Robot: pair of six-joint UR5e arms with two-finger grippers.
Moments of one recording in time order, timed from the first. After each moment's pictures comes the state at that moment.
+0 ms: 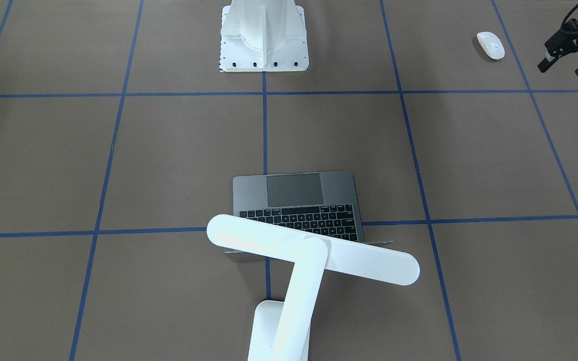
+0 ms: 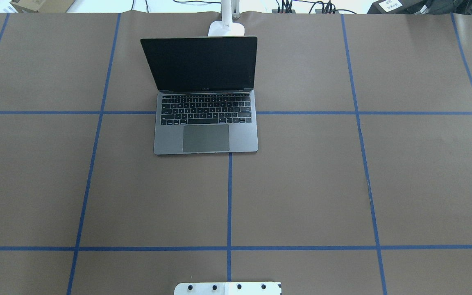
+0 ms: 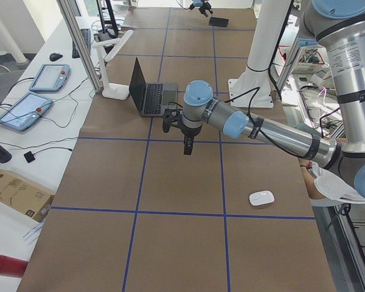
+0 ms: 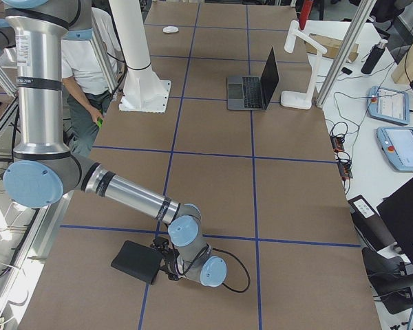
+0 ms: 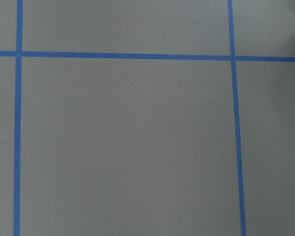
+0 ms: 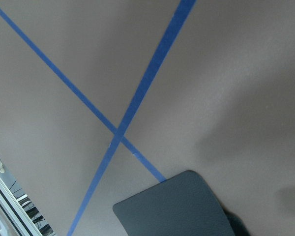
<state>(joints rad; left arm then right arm) -1.32 -1.27 -2.20 -1.76 -2.41 -0.51 1.48 -1.61 1.19 -2.23 2.42 -1.47</state>
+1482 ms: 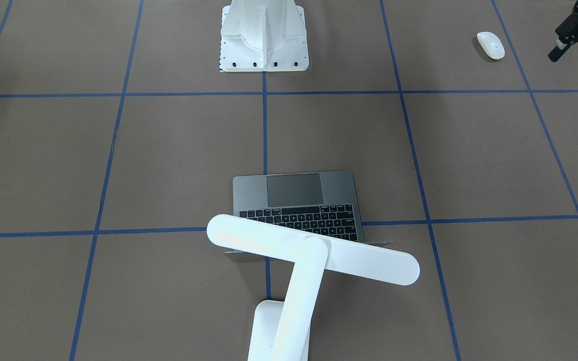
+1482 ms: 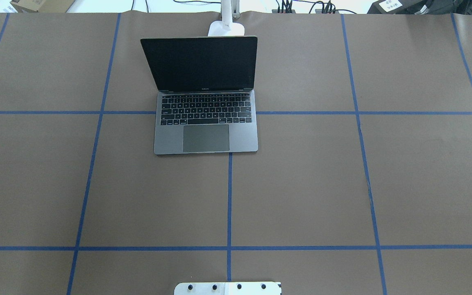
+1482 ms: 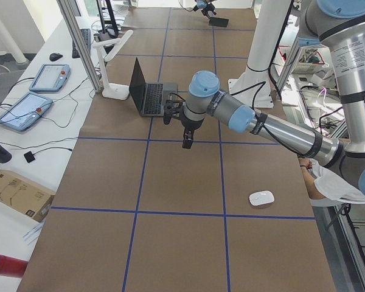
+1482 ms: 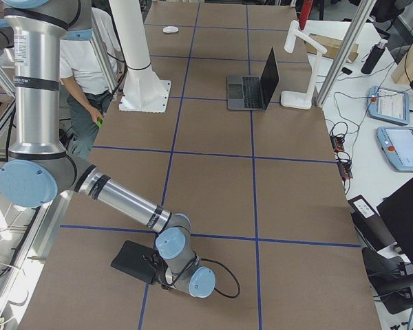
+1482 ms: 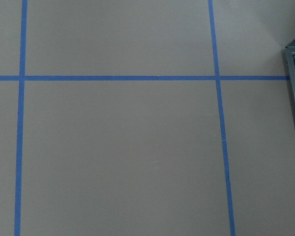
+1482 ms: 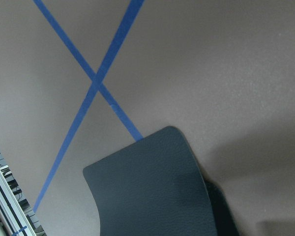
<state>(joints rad) -1.37 -1.27 -2.25 -1.75 -2.41 -0.51 1.48 -1.64 1.12 -2.09 2.41 -1.53</state>
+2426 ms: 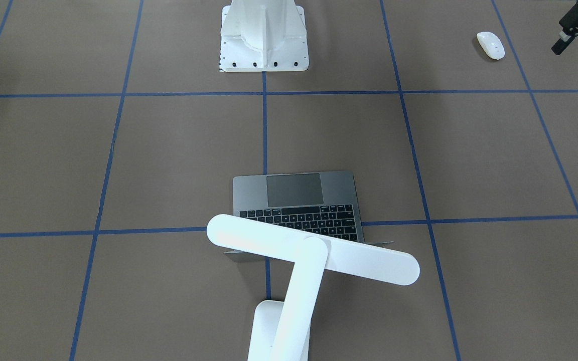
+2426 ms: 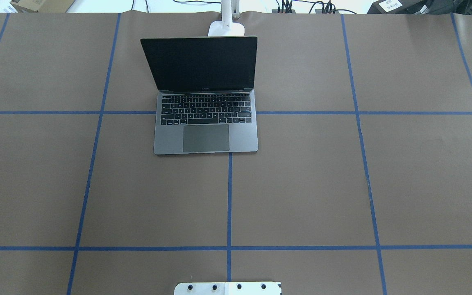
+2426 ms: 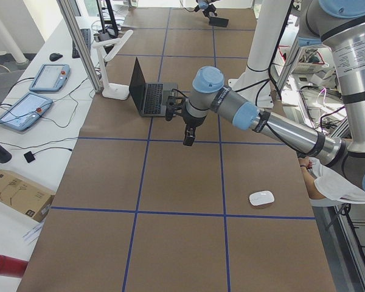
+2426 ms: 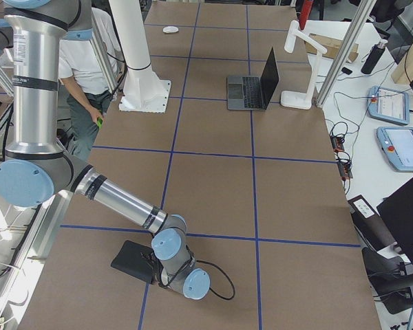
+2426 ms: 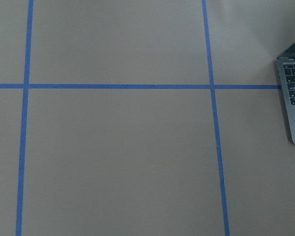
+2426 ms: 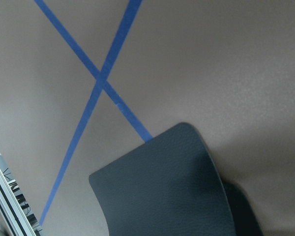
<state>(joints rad) -1.39 -1.25 -2.28 -1.75 -2.41 -0.51 1.47 -1.66 1.12 -2.10 2.46 -1.52</state>
